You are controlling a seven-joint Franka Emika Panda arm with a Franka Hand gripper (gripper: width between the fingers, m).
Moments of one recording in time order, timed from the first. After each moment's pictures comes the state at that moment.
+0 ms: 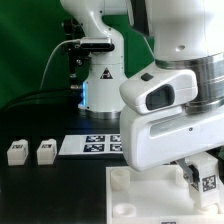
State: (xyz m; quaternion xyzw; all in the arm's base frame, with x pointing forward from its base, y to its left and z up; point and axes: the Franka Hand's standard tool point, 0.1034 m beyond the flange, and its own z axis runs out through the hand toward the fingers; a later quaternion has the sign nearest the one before) arm 0.631 0.113 0.082 -0.99 -0.10 0.03 0.09
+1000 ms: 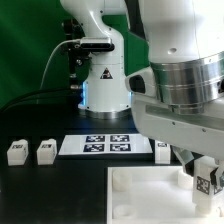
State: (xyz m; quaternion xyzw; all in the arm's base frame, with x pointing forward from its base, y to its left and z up) arm 0.634 0.109 0.079 -0.86 0.50 0.07 0.08
